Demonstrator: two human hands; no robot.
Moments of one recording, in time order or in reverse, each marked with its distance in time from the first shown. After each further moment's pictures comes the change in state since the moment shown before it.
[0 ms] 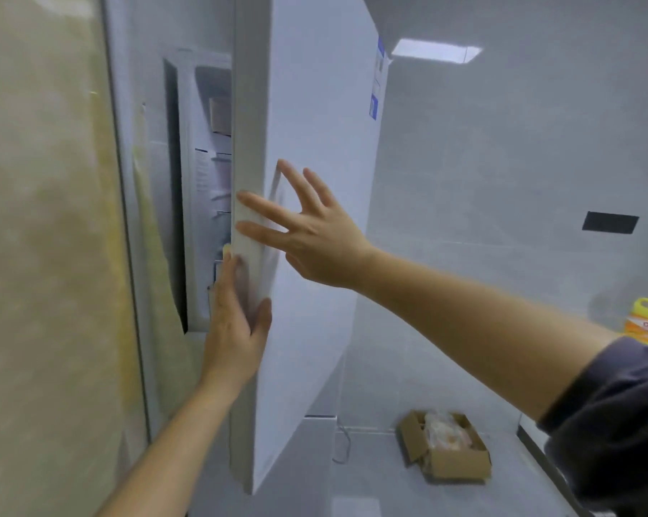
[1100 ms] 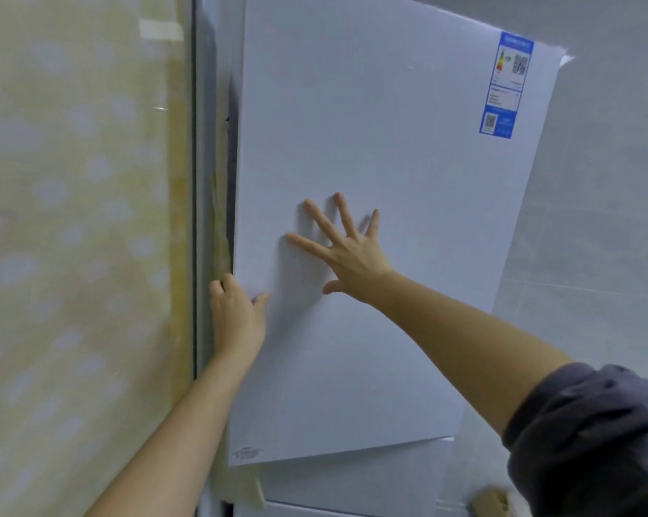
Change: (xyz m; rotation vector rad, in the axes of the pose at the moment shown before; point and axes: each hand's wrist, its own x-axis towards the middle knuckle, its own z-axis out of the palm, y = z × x) left_hand 0.228 -0.226 -0.049 0.406 0.140 -0.443; right_hand 0.174 -0.016 0.256 0.048 -0.479 0.227
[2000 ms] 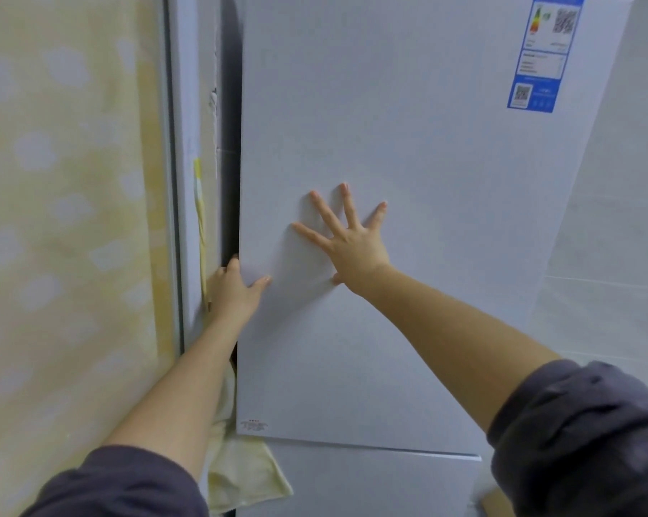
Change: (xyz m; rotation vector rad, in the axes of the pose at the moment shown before) left_hand 0.121 -0.048 0.063 0.075 -0.192 -0.008; right_hand 0.069 -0.008 0.060 -0.078 -0.152 0.121
